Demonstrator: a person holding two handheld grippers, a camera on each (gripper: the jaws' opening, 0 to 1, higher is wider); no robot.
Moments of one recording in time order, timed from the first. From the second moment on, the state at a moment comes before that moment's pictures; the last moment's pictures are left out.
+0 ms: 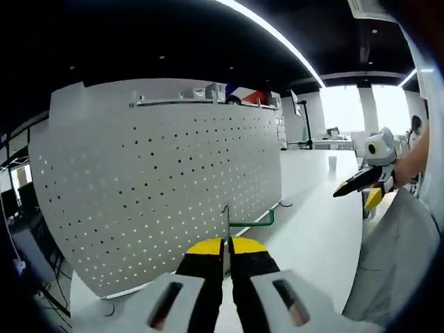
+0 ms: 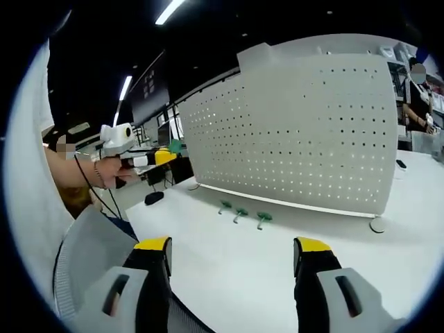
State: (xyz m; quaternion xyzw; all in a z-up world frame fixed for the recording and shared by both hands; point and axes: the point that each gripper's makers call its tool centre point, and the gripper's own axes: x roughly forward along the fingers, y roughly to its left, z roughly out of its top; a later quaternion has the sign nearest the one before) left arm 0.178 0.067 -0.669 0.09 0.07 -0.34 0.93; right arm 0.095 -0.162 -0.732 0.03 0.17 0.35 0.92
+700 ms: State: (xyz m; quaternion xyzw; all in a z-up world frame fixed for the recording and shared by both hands) left arm 0.173 0.064 -0.669 0.08 0.06 -0.34 0.93; right arm 0.094 -0.156 -0.712 0.04 0.14 0.36 0.92
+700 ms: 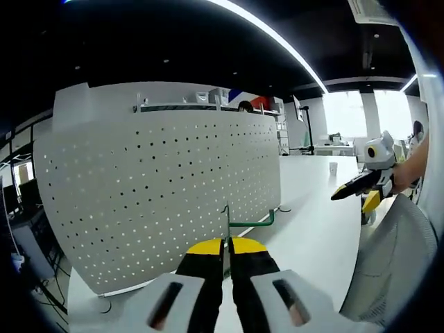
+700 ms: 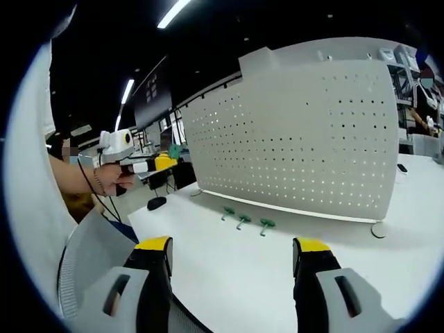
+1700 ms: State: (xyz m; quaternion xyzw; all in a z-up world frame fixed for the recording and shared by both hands) left arm 0.174 0.035 -0.658 0.07 0.05 -0.35 0.93; right arm 0.106 -0.117 -0.655 0.07 0.03 0.41 0.91
